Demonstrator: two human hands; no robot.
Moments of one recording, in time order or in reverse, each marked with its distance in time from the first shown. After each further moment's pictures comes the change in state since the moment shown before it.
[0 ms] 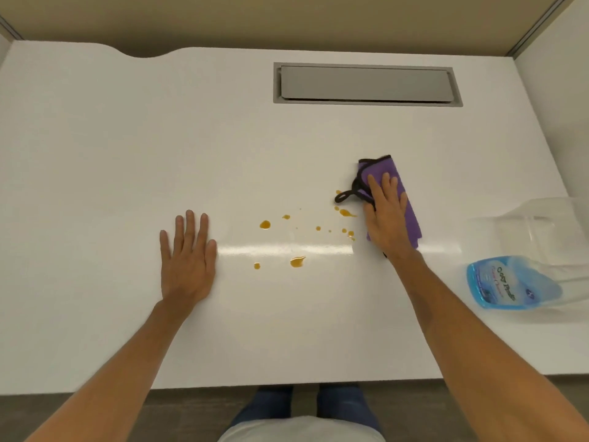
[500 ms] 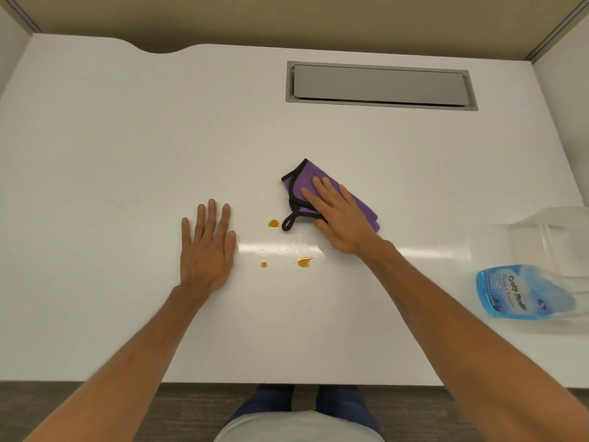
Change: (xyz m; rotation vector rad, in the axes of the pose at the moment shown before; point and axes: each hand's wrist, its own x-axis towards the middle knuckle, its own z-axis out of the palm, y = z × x) left_hand 0.010 0.022 -0.010 -0.033 0.003 0.056; right_hand 0.006 -0.058 0.034 -0.158 -0.235 -0.587
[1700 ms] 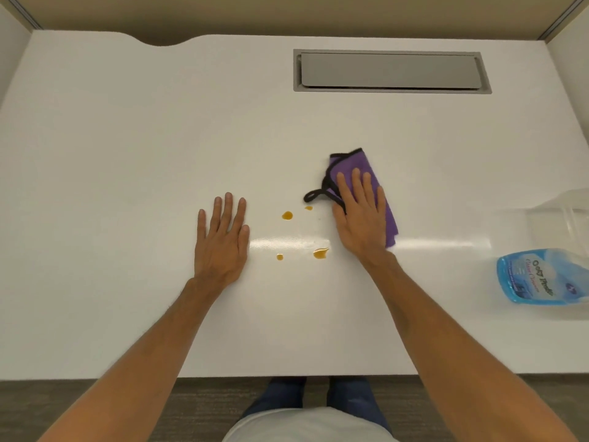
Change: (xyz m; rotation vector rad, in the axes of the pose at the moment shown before) left_hand 0.004 -0.011 0.008 0.063 0.007 0.090; right_hand -0.013 -0.033 0.022 -0.098 0.178 0.472
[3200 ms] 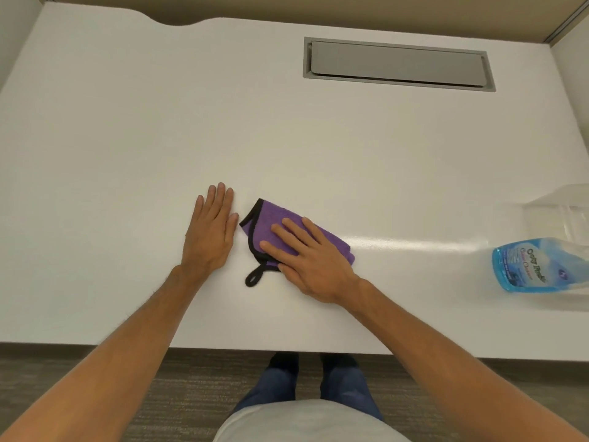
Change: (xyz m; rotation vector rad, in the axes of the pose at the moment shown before) left_hand -0.021 -0.028 0.002 -0.206 0.035 0.052; right_hand -0.091 -0.053 0.031 -0.141 -0.121 -0.771
